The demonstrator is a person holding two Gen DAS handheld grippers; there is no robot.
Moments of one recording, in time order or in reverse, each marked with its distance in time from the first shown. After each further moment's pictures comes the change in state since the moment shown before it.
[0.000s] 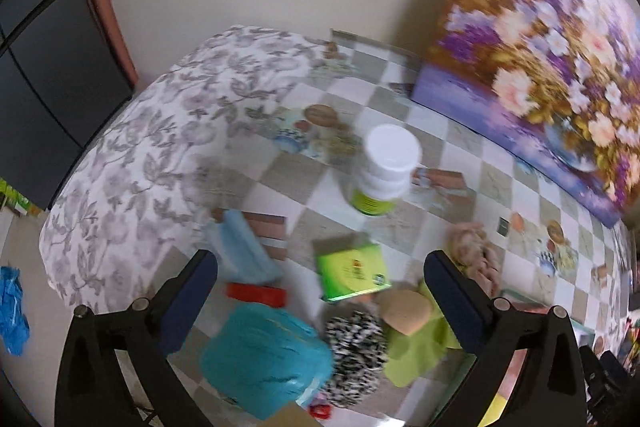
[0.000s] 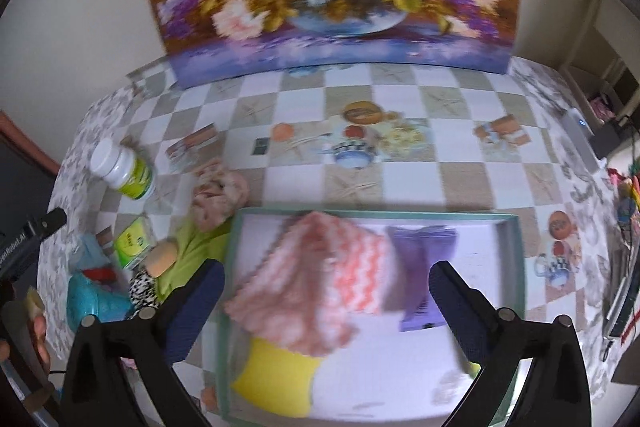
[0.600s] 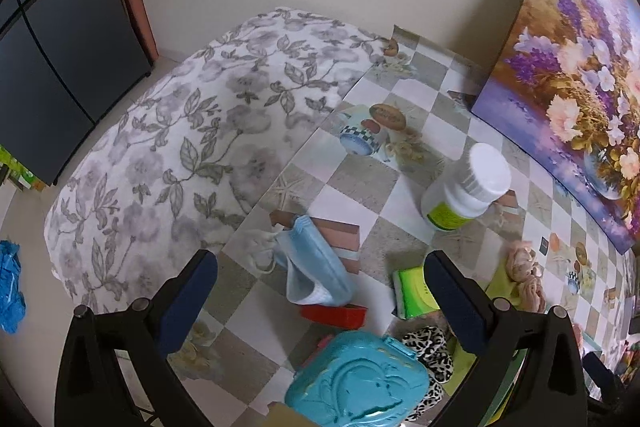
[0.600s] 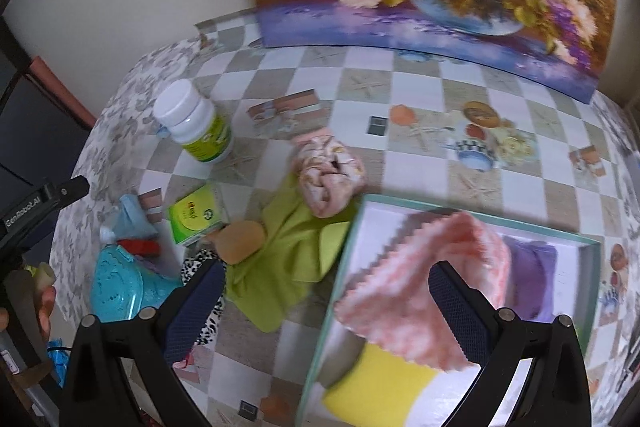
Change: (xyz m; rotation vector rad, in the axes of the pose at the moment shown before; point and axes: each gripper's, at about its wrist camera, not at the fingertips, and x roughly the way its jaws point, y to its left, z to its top) left arm 0.027 0.073 0.012 -0.085 0.044 0.015; right arm 0.031 0.087 -0.004 -0.135 0.032 0.113
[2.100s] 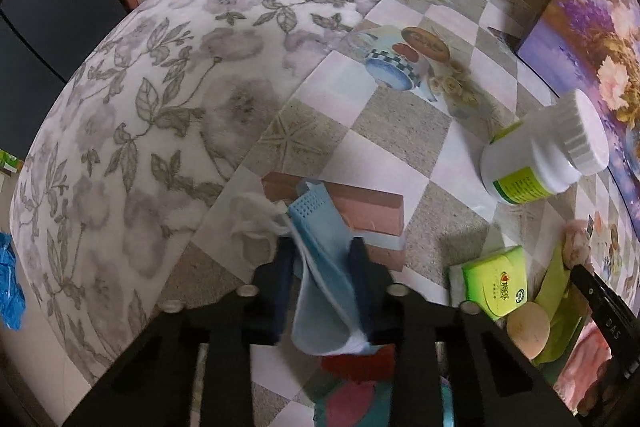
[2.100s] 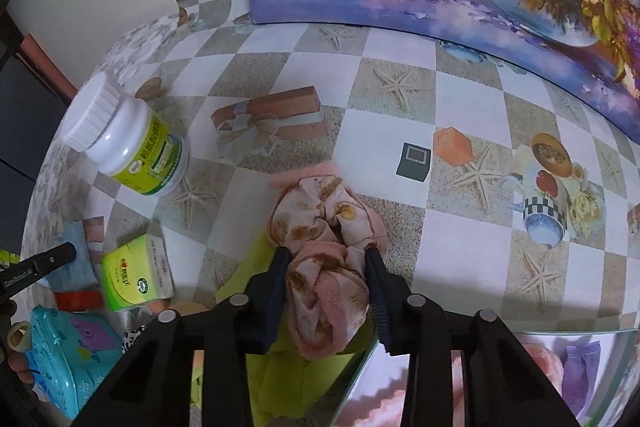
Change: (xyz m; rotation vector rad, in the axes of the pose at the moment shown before) left arm 0.095 0.014 -0.005 0.008 0.202 -0.015; right arm 0.102 -0.001 0.052 -0.066 0.032 -0.013
